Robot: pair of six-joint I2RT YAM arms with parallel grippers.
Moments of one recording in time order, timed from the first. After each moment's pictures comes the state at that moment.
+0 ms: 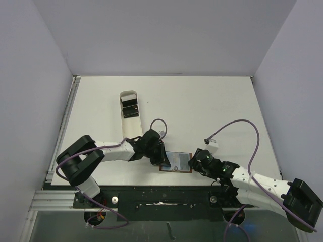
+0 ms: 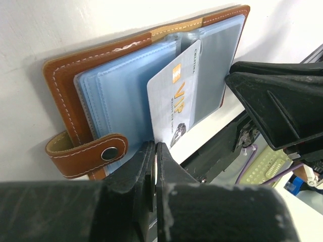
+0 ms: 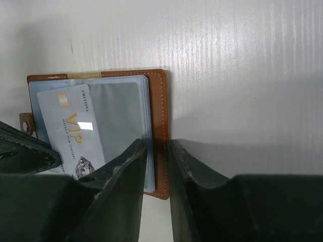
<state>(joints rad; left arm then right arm) -0.89 1.64 0.72 0.04 0.36 -1.02 0.87 0.89 0.24 -0.19 0.31 0.99</state>
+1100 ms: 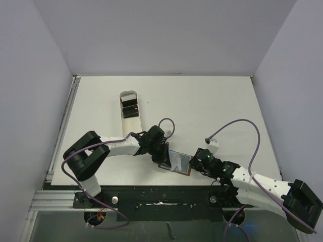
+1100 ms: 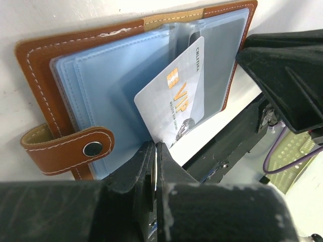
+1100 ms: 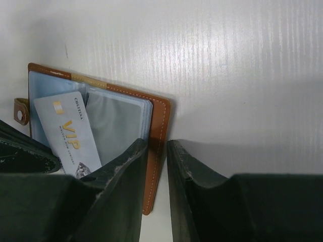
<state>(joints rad) -0.88 1.72 0.86 -0.13 0.44 -0.80 0.86 0.89 0.24 -0.20 0.33 0.97</state>
